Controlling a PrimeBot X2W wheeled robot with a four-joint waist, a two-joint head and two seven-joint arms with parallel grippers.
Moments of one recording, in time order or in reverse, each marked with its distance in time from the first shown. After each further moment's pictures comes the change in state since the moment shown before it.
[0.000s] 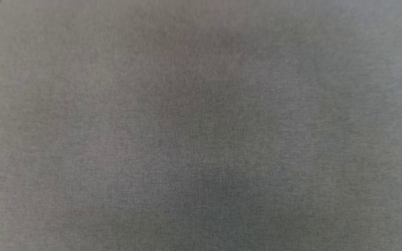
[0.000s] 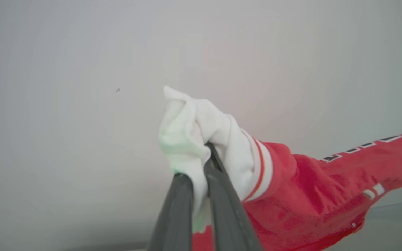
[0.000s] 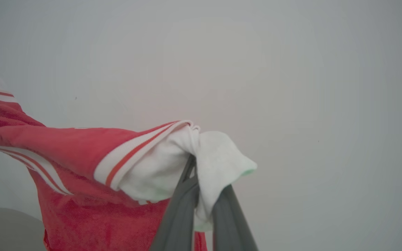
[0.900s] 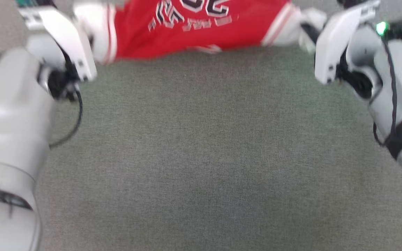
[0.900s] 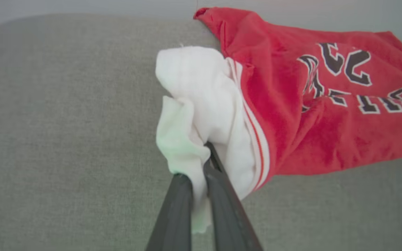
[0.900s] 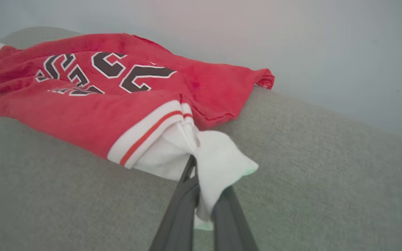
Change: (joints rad) left arm 0.283 -0.144 -0.134 0.477 -0.009 -0.130 0.063; right arm 0.339 -0.076 0.332 0.142 0.338 0.000 0.214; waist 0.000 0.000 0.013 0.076
